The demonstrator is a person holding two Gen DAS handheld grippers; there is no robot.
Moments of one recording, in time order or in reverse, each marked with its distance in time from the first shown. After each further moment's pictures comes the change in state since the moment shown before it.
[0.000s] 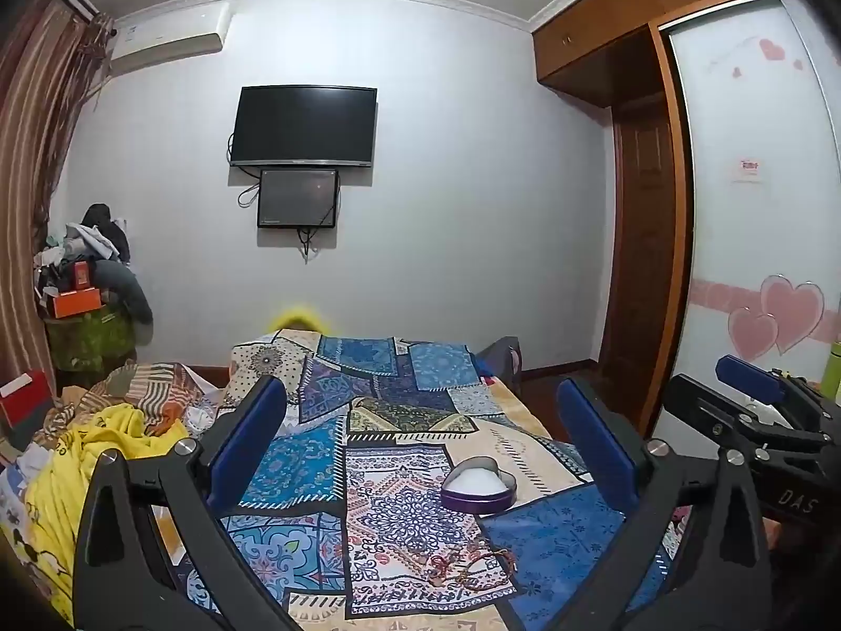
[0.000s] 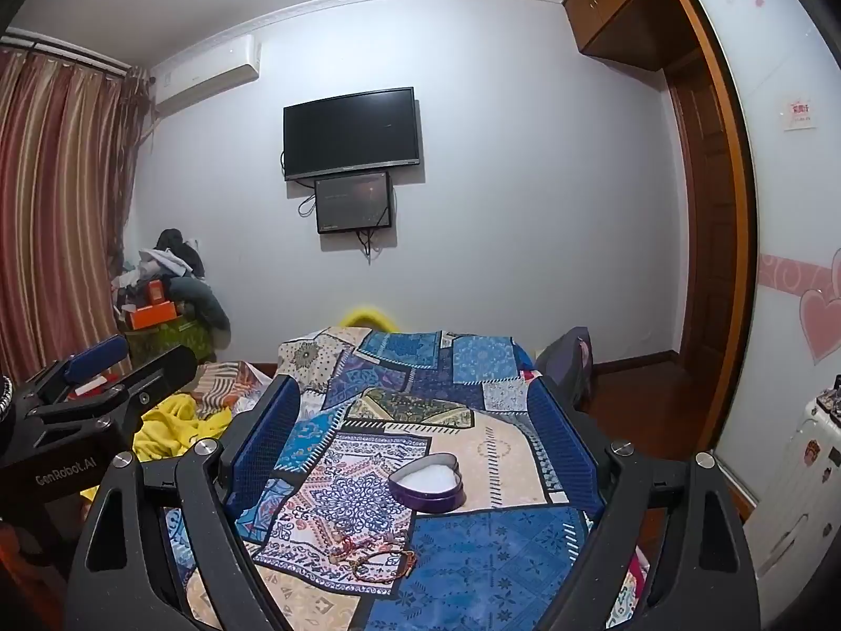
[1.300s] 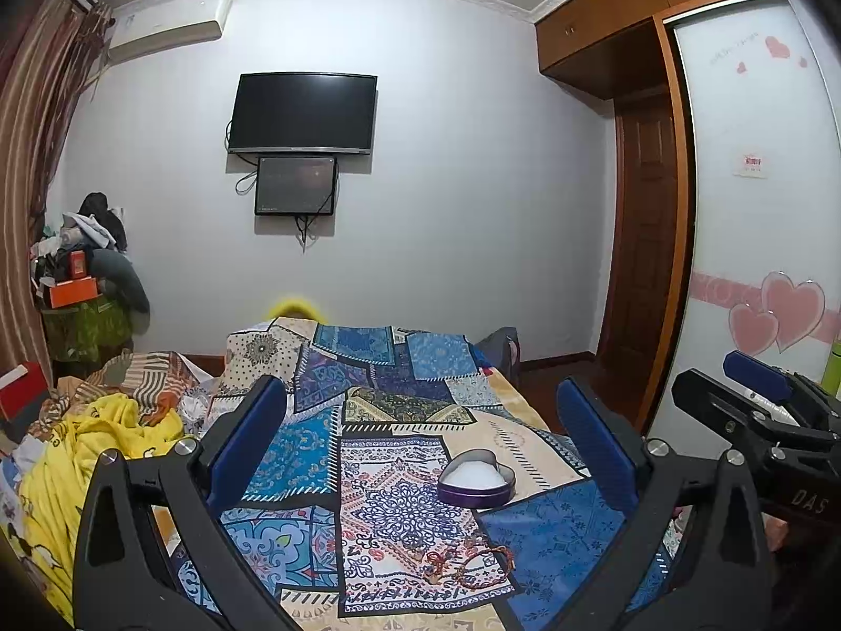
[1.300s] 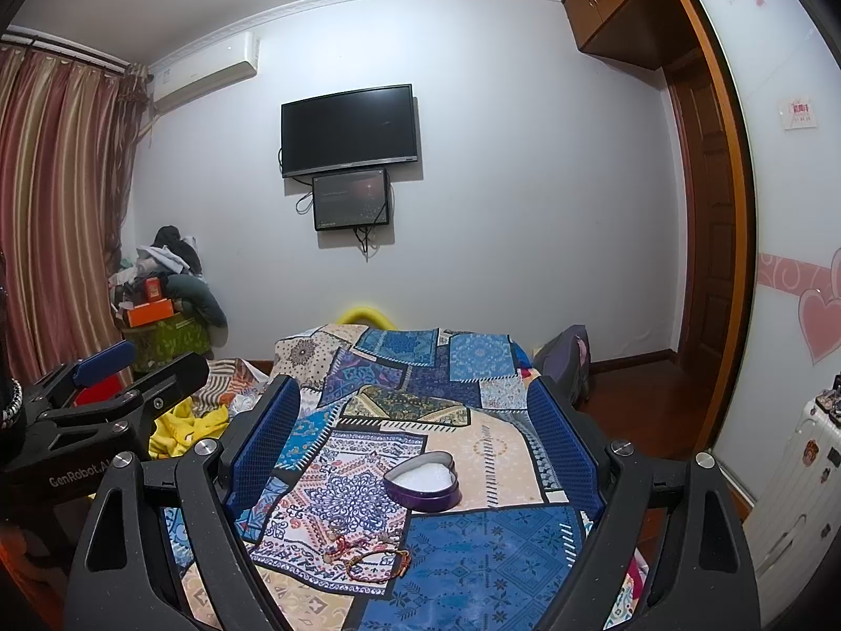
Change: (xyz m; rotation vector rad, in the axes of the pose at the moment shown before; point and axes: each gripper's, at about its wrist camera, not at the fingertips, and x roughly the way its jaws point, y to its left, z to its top) left arm 0.007 -0.001 0.002 -0.009 0.029 -0.003; right arm 0.001 -0.003 0.002 -0.002 0.011 -0.006
